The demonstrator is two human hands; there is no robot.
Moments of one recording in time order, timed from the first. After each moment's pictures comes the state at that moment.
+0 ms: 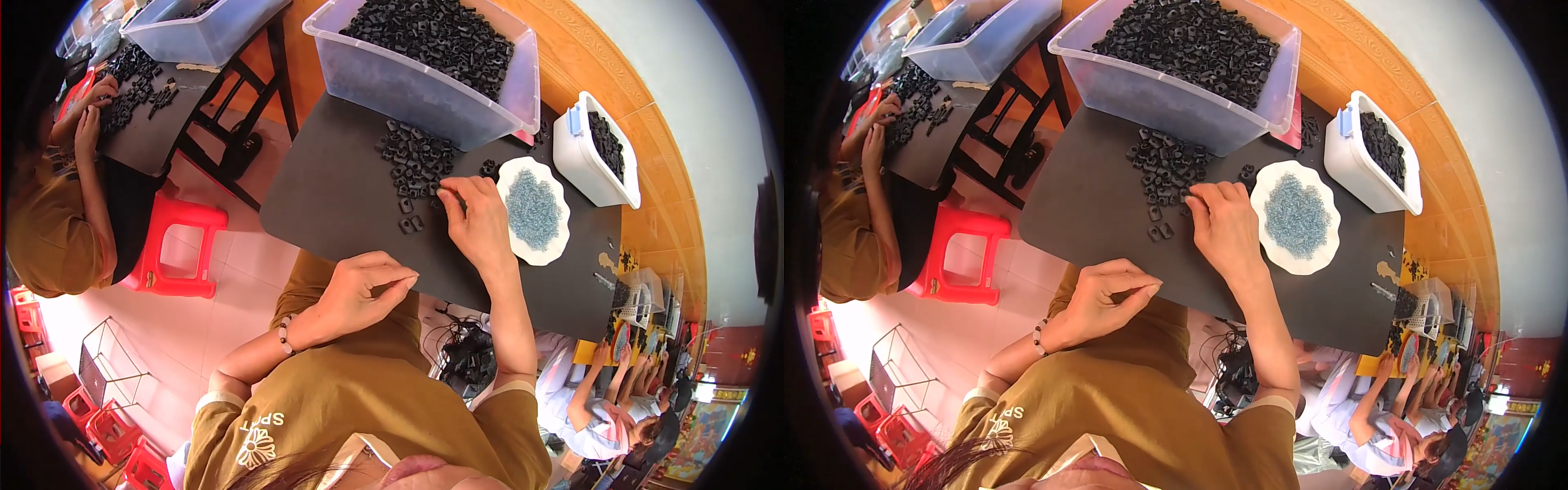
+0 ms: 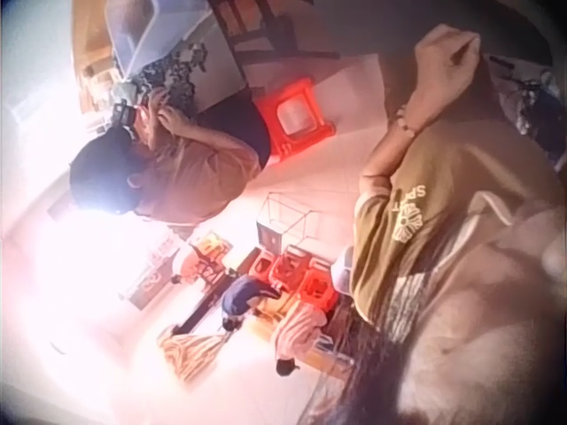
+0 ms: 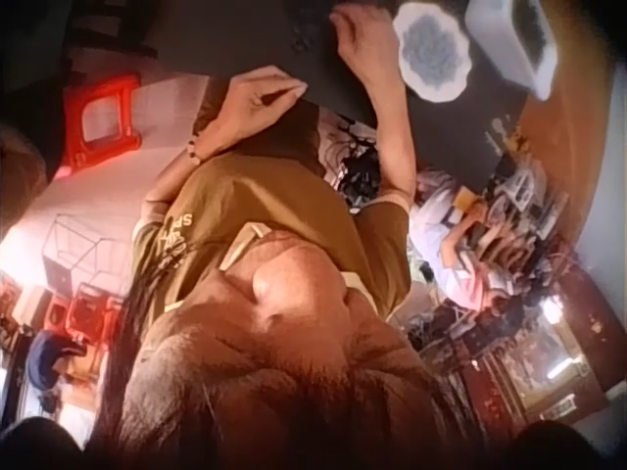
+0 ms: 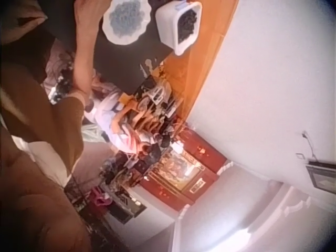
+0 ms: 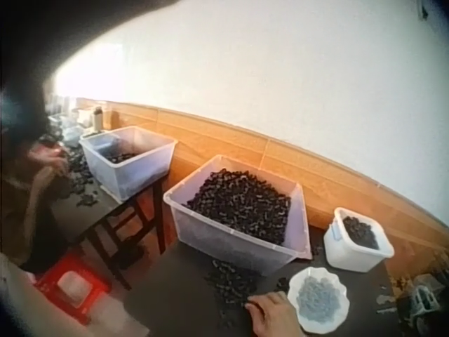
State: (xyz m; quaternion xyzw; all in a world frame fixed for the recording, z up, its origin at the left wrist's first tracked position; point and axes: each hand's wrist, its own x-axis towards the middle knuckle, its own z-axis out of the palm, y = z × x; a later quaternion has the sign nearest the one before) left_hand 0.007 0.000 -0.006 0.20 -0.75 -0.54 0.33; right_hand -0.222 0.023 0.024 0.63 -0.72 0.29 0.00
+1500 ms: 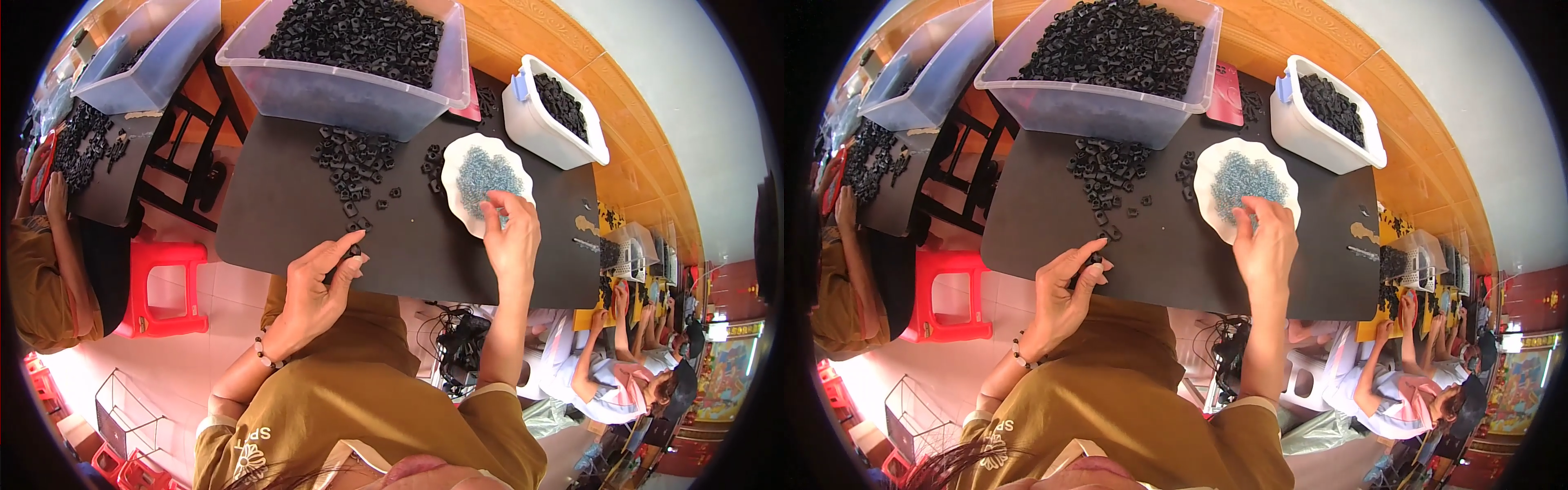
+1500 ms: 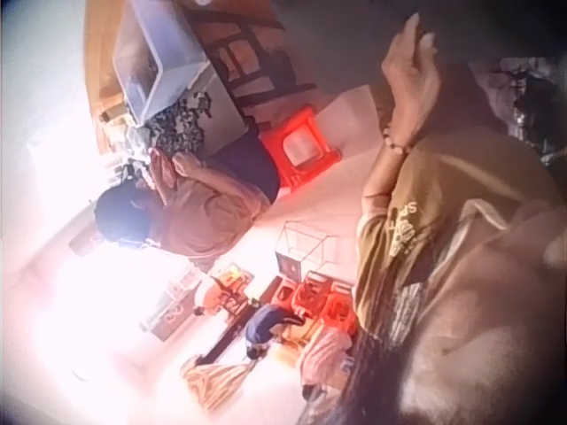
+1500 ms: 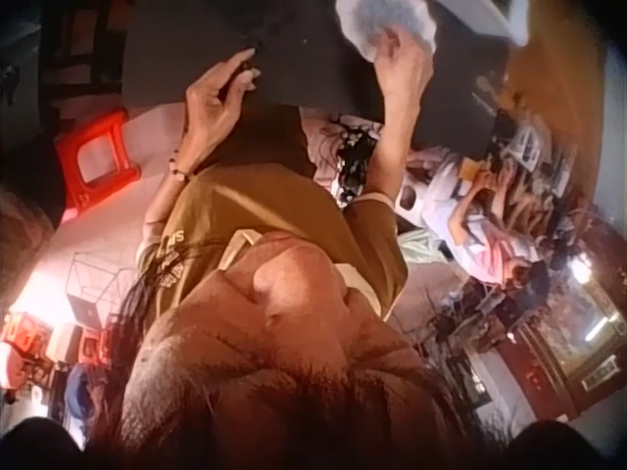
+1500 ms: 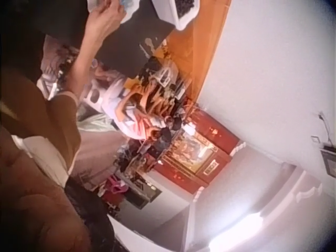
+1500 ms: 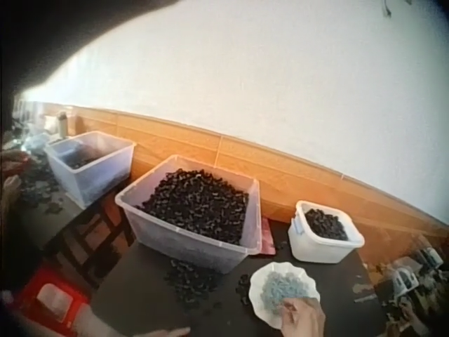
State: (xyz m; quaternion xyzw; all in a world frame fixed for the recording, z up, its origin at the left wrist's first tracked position) left_hand -0.012 -0.007 0.007 0.24 -0.73 -0.54 0.33; right_hand -0.278 0.114 0.040 0.42 -0.86 0.26 0.11
